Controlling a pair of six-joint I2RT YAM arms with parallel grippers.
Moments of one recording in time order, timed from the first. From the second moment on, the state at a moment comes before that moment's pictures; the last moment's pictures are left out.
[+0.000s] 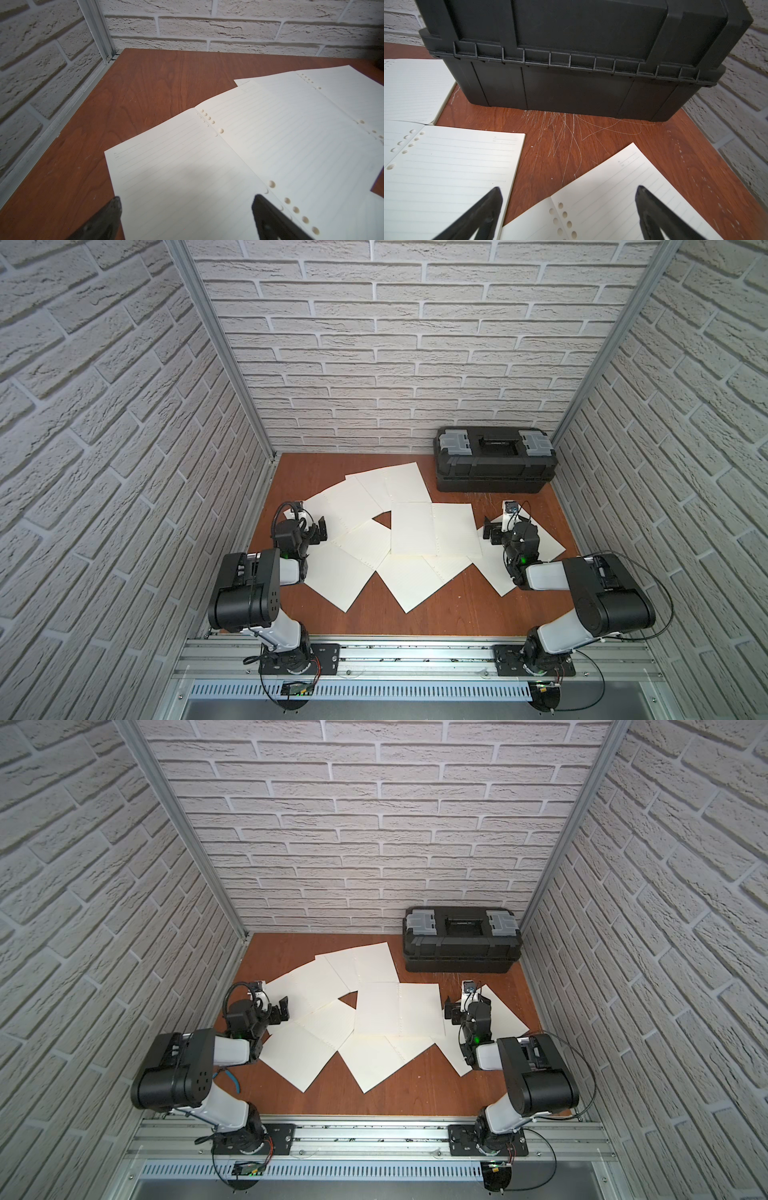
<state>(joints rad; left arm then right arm) 0.11 1.57 0.37 0.80 0.08 0.04 0.03 1.55 0.35 0.86 0.14 -0.06</state>
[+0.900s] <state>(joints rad) 0.03 1.36 0.62 0.37 -0.20 0.02 0.03 1.52 0.34 0.86 0.17 -0.06</state>
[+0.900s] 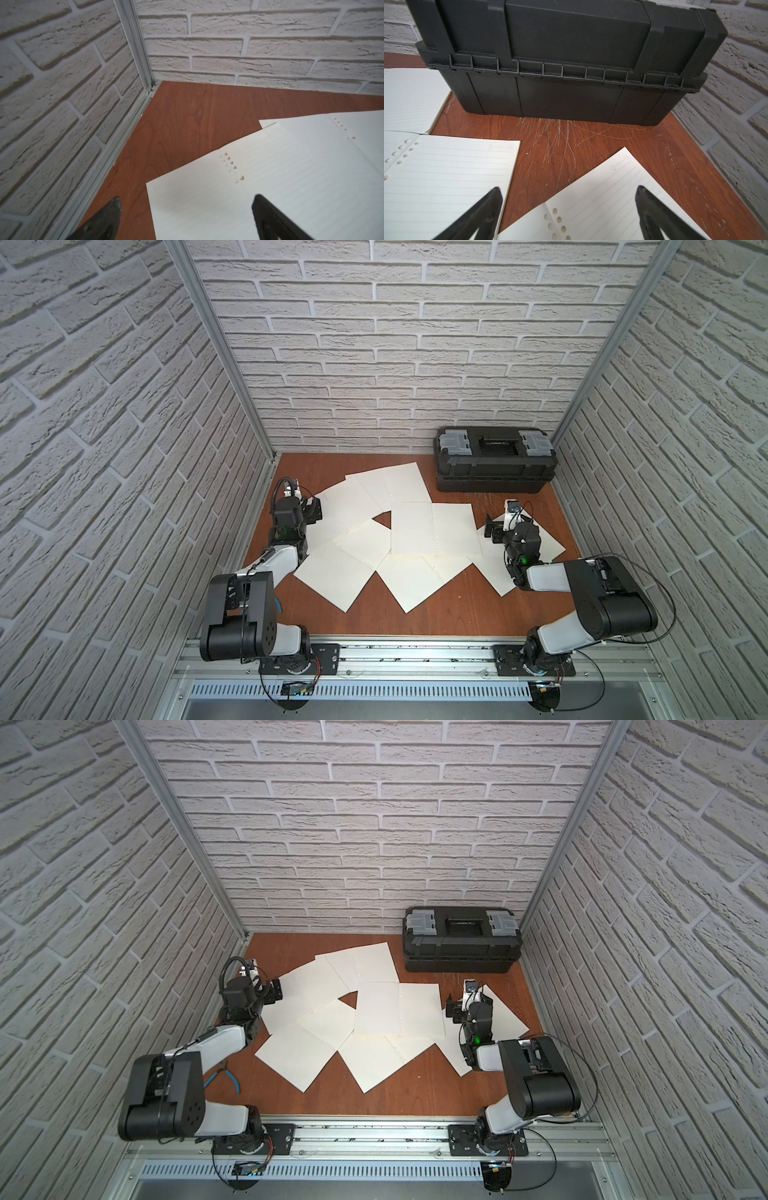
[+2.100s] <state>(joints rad) -0.01 1.15 1.00 -0.55 -0.34 -0.40 0.16 1.54 1.38 -0.32 0.27 0.16</state>
